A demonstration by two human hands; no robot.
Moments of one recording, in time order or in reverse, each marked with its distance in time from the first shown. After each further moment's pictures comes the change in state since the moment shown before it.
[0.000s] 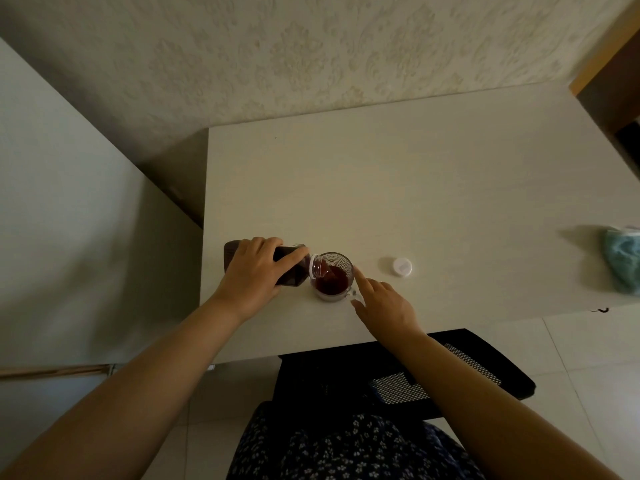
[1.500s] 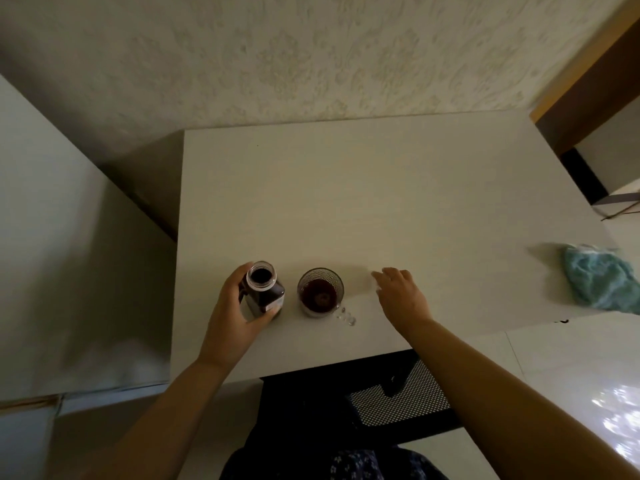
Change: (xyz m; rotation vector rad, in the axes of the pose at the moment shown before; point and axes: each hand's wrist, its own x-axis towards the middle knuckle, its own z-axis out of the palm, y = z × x) left_hand -0.033 0.021 0.039 -1.191 0.295 -0.504; right_hand 0.034 0.059 -0.011 -0.195 0.106 0.112
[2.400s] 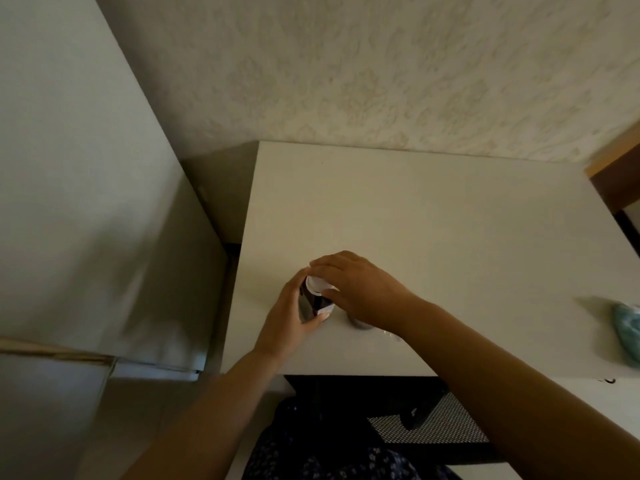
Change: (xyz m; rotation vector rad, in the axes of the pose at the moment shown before) left_hand -0.009 -0.015 -0.010 0.110 0.023 0.021; right_hand -0.006 -0.183 -0.108 0.047 -0.074 -0.712
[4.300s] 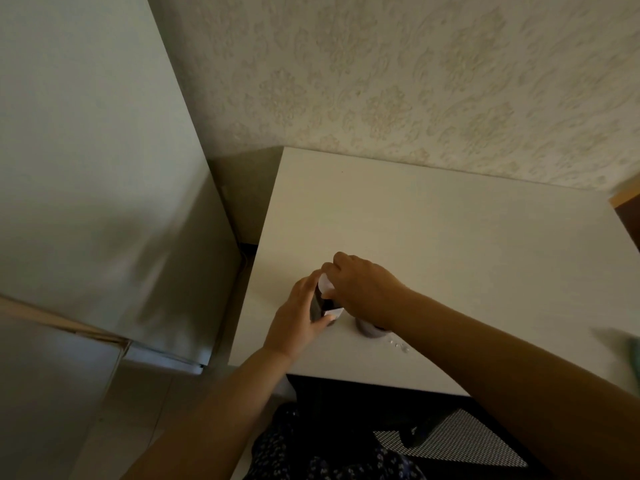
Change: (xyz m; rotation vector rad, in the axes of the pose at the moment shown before) left_hand -0.005 0.002 0.000 0.160 0.061 0.064; right_hand 0.018 -0.020 -0.012 -0.318 -0.130 -0.008
